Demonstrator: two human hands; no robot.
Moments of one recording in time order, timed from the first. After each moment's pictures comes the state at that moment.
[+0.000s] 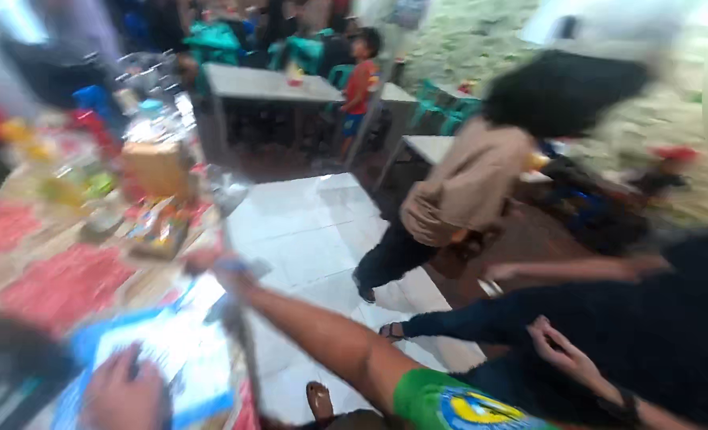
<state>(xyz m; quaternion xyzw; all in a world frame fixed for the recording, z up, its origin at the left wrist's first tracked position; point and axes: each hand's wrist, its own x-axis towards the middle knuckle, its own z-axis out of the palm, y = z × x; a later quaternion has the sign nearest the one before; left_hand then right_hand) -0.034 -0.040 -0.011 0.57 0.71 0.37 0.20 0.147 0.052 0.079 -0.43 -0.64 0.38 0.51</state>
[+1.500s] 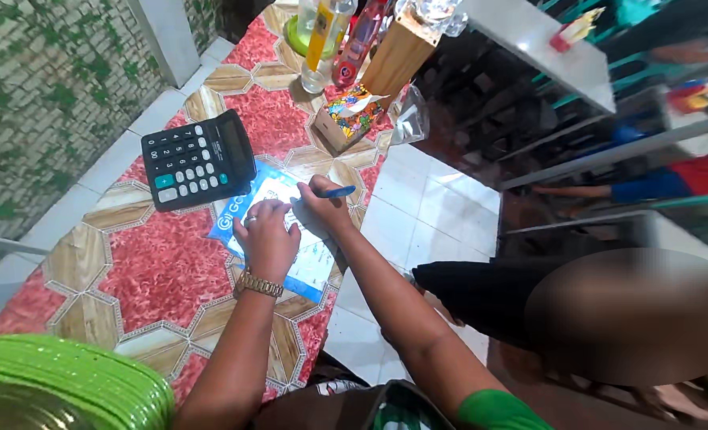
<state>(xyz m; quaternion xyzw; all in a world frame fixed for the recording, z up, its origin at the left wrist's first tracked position) -0.033 -0.030 -0.023 0.49 0.80 0.26 0.21 0.072 0.081 -0.035 -0.42 -0.77 0.38 0.30</state>
